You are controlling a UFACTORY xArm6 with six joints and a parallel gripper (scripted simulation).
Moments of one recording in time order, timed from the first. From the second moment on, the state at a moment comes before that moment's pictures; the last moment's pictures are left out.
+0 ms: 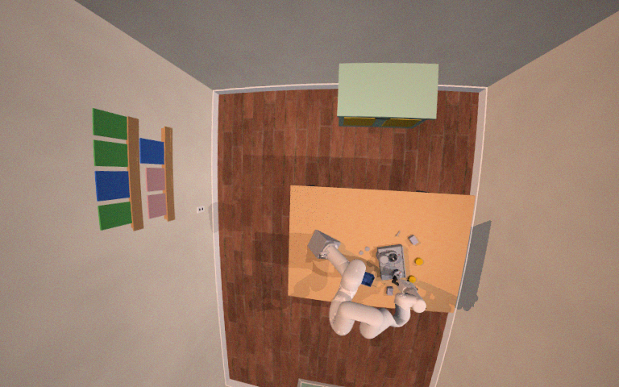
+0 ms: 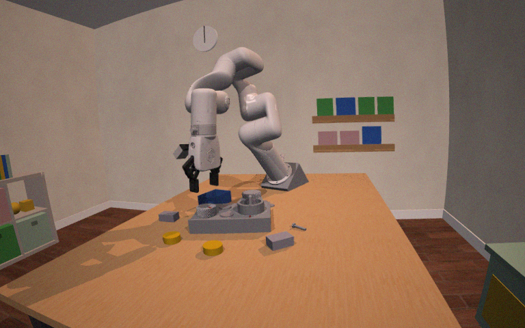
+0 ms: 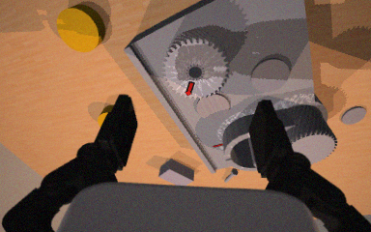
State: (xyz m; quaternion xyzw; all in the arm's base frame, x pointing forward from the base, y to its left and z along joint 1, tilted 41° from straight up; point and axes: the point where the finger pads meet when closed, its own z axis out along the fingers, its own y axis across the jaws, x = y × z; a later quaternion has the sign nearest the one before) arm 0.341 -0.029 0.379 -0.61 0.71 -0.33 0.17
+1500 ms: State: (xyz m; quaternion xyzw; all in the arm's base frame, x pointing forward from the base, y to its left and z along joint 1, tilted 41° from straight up) arm 0.341 -0.029 0.379 -0.89 0.31 -0.35 0.02
